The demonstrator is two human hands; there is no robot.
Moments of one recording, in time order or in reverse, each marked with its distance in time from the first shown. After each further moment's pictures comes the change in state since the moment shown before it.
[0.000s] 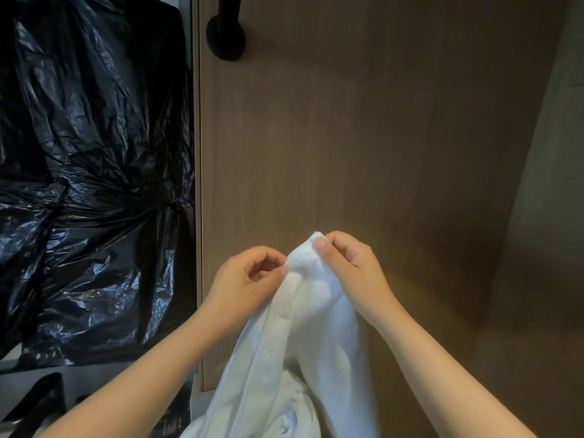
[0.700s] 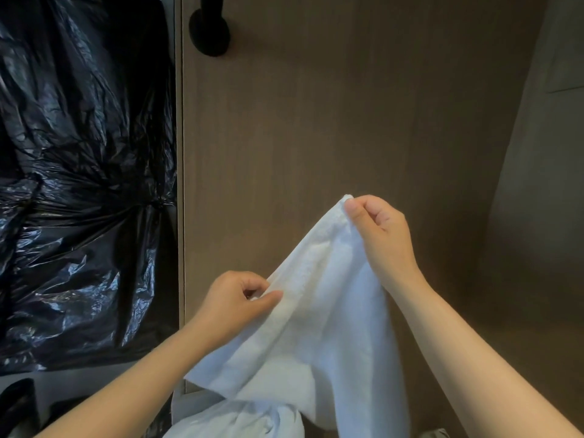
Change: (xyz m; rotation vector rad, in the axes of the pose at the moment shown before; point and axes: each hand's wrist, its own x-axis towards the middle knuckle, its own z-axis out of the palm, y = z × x) left_hand -0.001 -0.024 0.016 0.259 -0.142 -0.042; right_hand 0.023 -0.018 -0.051 -0.103 0.258 -0.109
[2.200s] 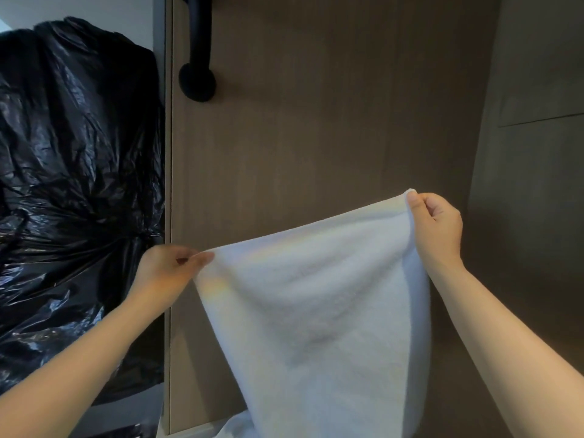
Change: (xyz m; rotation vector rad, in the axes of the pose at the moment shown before) left_hand 0.052 -0.021 -0.079 0.095 0.354 -0.065; right_hand 0.057 0.023 -0.092 -0.204 0.376 0.017
